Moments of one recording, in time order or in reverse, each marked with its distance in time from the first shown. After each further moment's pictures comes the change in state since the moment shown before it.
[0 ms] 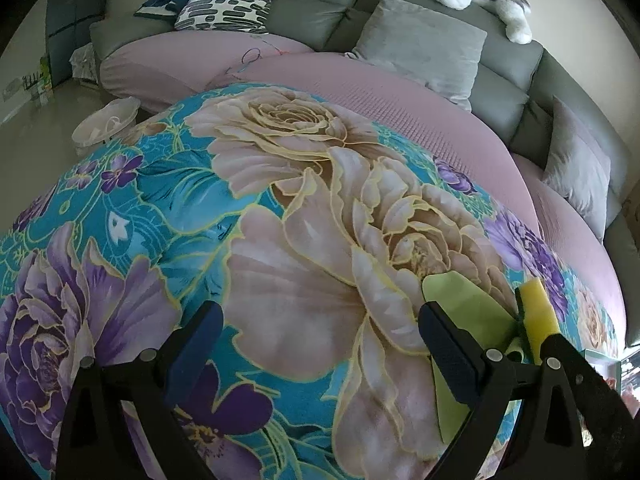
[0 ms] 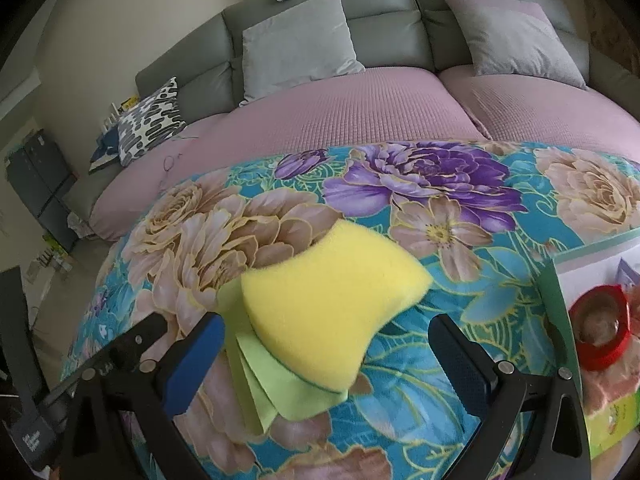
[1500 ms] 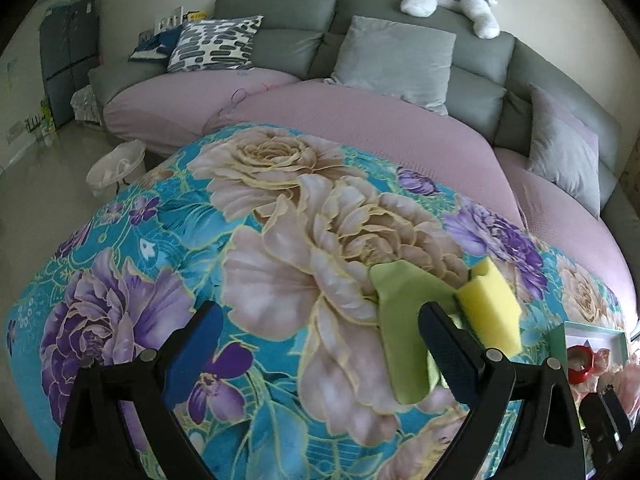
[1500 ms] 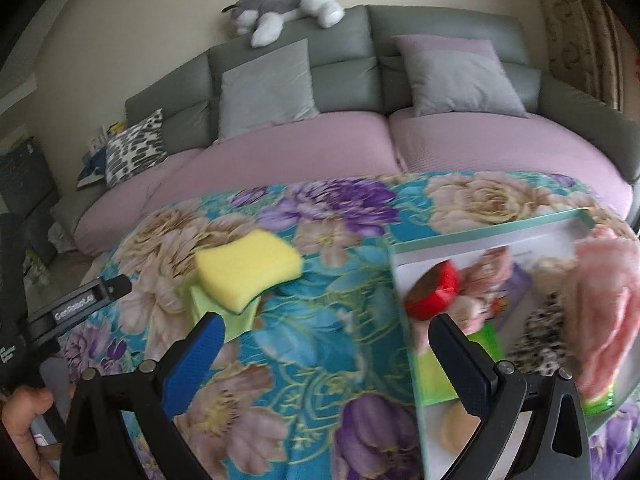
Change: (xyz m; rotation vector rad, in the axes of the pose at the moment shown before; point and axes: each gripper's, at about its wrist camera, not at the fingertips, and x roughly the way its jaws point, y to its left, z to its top) left arm -0.063 -0.041 -0.014 0.108 -0.079 0.058; right arm -0.109 -0.057 -0.043 -0.025 -0.138 -0.102
